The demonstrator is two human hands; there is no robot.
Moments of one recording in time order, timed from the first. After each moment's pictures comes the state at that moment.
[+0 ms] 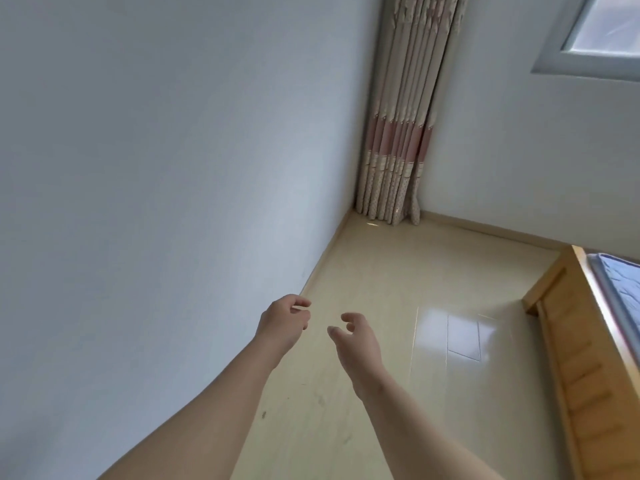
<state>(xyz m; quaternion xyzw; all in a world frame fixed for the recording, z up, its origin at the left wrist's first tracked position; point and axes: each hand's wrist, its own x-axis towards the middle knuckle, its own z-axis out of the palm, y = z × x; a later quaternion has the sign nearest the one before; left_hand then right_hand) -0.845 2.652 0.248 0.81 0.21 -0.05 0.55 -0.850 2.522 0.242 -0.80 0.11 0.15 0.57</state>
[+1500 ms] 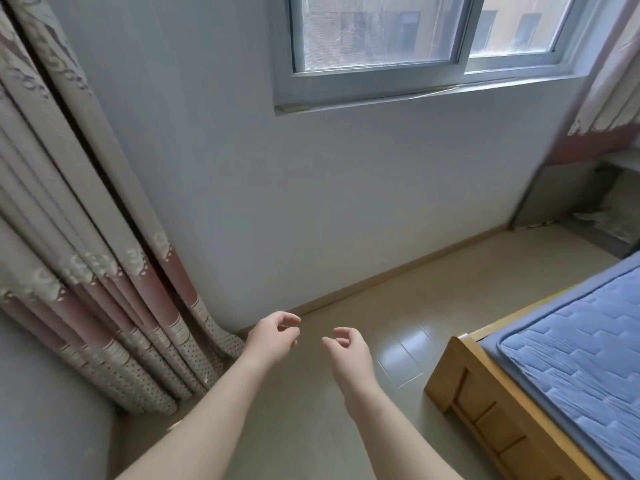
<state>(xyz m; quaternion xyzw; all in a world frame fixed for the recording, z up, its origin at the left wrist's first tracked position) 0.187 2.172 0.263 0.84 -0.15 -0.26 0.46 0.086 2.081 0.248 -0.61 0.42 -0.10 0.66</state>
